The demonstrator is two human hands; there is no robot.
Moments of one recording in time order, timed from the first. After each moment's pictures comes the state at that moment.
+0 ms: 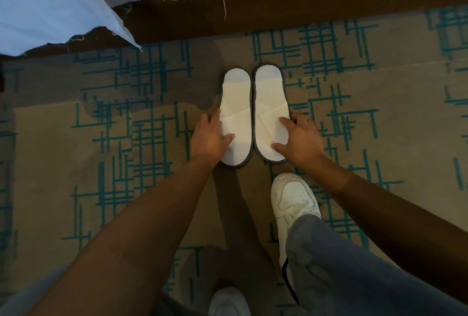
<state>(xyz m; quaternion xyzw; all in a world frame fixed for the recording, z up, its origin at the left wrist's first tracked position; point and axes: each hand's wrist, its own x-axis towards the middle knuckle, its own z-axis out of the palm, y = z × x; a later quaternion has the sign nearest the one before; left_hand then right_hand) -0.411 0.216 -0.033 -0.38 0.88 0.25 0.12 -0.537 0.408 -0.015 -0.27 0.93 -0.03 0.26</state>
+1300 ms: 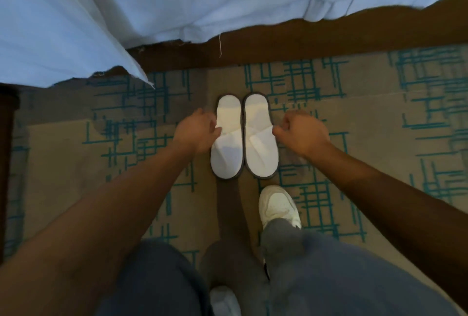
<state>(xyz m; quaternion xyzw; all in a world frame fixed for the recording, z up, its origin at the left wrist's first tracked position) -0.451 0.169 0.076 -0.26 0.92 0.21 0.18 -0.591 0.389 0.107 -0.27 0.92 -0.07 0.27</state>
